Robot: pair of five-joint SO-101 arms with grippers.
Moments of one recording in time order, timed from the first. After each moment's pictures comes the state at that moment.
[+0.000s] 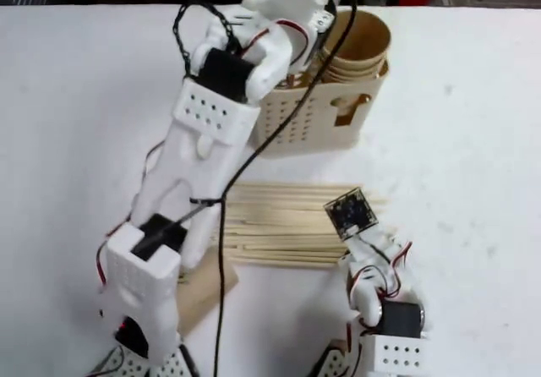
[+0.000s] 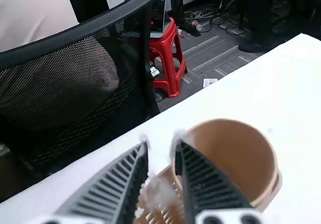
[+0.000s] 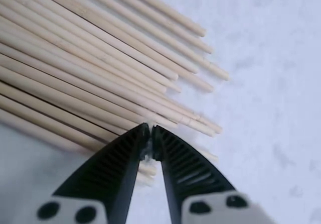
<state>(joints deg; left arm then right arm) 22.9 25.5 -54.4 60.9 -7.3 1.1 -102.0 96.5 65.2 35.6</state>
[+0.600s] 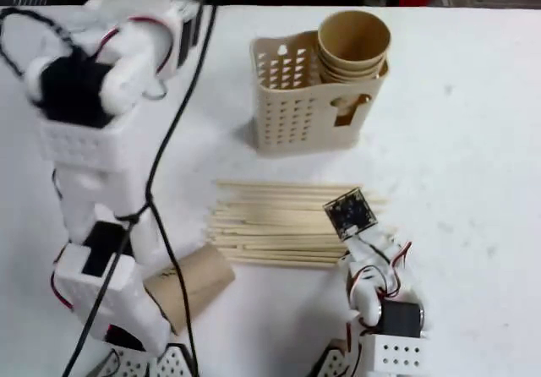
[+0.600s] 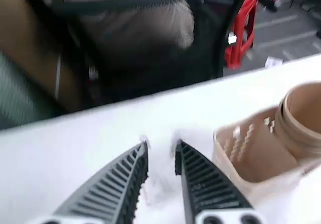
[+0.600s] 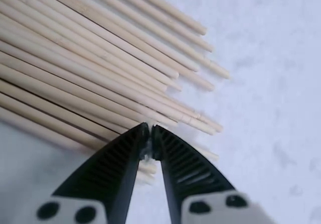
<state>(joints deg) 3.6 14.5 -73.8 100.9 -2.9 1.1 -102.0 96.5 65.5 35.7</state>
